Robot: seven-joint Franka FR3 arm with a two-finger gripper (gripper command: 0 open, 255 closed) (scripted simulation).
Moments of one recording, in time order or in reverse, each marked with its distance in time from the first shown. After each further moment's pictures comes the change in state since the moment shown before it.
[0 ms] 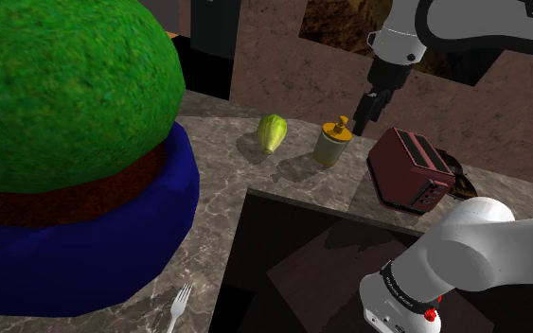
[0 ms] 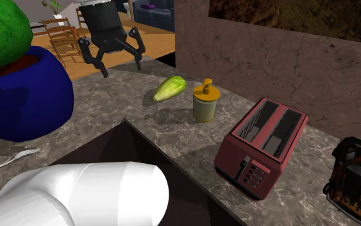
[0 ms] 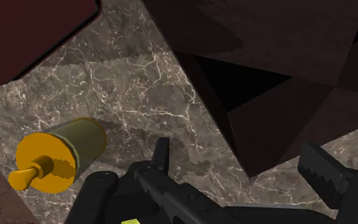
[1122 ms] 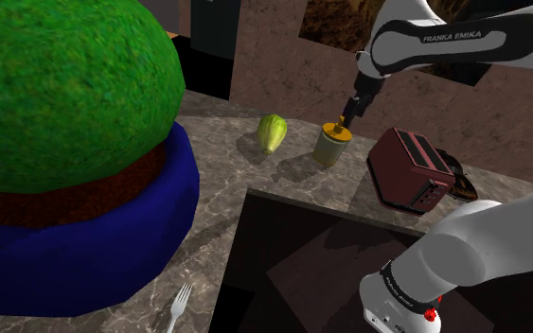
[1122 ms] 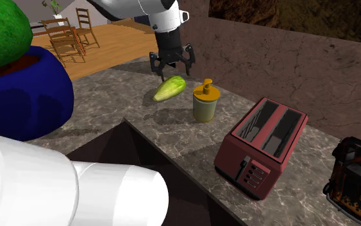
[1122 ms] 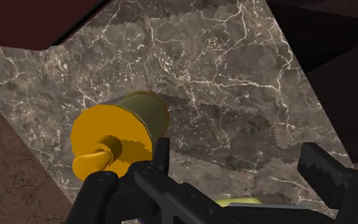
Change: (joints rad) arm -0.111 0.339 -0.221 0.043 -0.145 0.381 -0.205
